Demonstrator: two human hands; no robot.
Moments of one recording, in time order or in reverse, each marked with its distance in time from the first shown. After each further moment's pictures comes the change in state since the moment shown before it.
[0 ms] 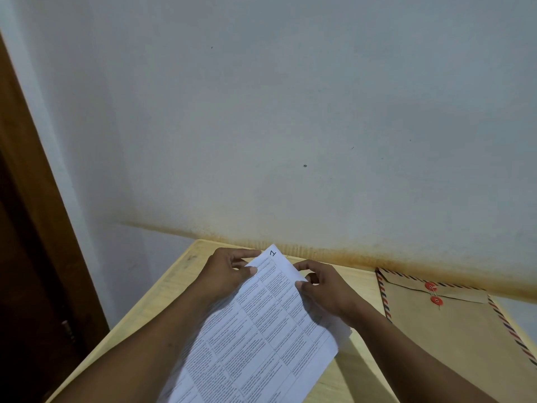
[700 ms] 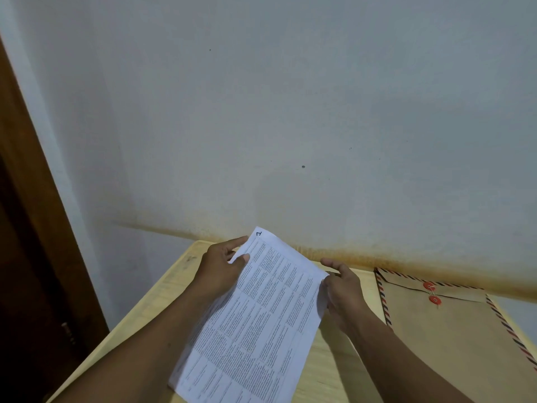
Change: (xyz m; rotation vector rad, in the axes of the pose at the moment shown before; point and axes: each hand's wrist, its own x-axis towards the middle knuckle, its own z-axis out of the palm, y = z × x) left_hand 0.001 0.009 -0.003 0.023 0.147 0.053; right_hand 0.010 0.027 0.004 0.634 0.417 0.293
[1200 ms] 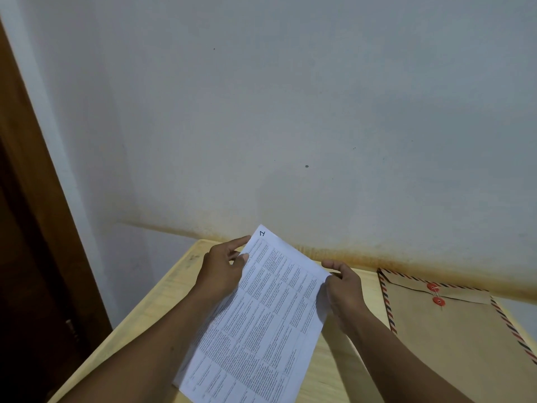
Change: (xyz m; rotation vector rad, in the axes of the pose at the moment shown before) left_hand -0.010 0.006 0.002 0.046 0.054 0.022; right_hand -0.004 -0.001 0.006 -0.142 0.042 -0.087
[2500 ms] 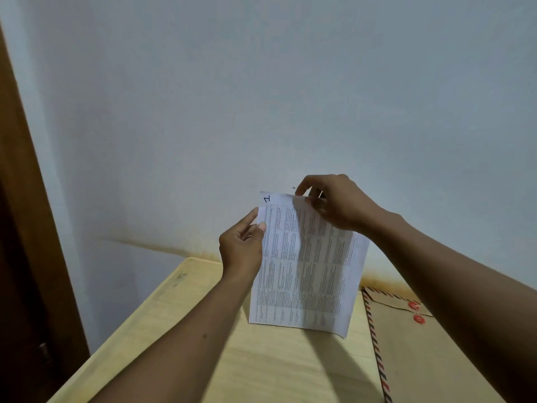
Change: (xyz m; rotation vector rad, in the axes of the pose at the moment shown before) left_hand 0.006 0.098 0.044 -0.593 0.289 0.022; right_hand -0.007 -0.218 -0.031 -0.997 -0.190 -0.974
